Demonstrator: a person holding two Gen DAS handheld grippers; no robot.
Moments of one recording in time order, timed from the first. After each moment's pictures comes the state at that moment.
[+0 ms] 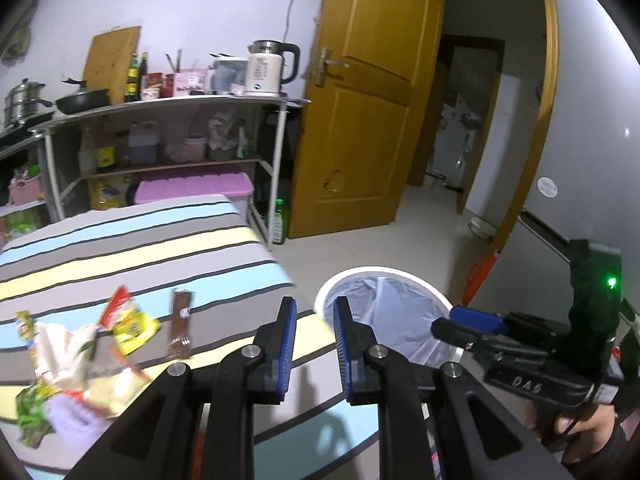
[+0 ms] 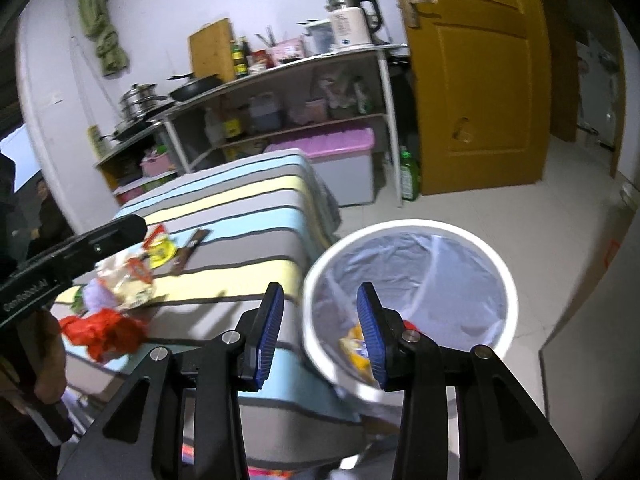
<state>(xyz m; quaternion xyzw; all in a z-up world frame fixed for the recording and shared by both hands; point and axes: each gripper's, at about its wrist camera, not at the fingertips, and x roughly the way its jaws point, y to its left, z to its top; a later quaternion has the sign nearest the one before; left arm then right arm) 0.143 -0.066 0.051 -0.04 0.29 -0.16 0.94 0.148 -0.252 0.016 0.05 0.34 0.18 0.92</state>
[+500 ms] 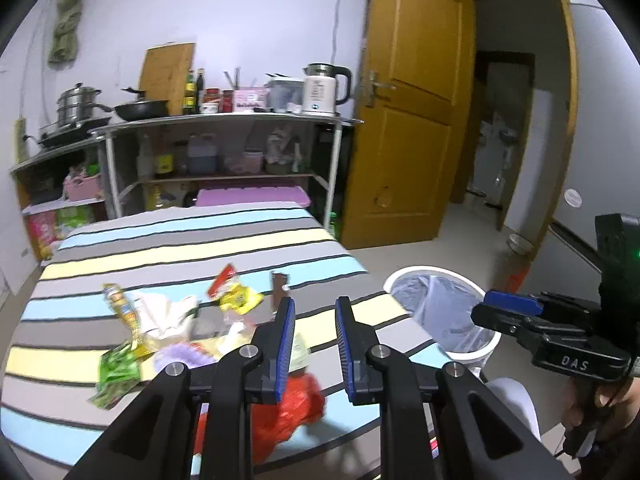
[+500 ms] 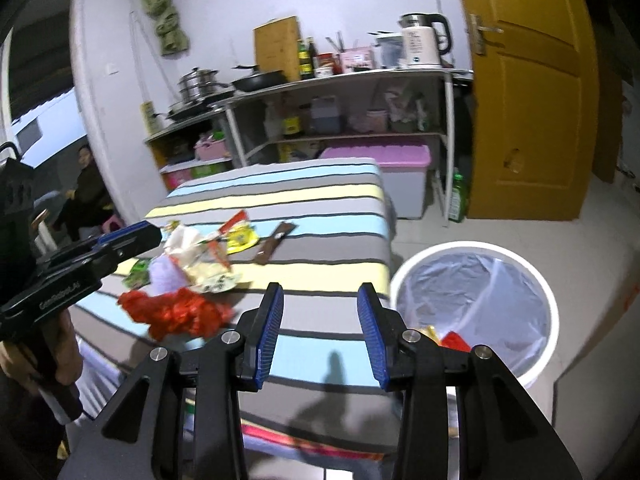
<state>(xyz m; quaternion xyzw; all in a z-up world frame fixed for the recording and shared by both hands) 0.074 0.012 0.058 -0.04 0.26 -0.07 0.96 0.102 -0.191 0.034 0.00 0.32 0.26 0.91</state>
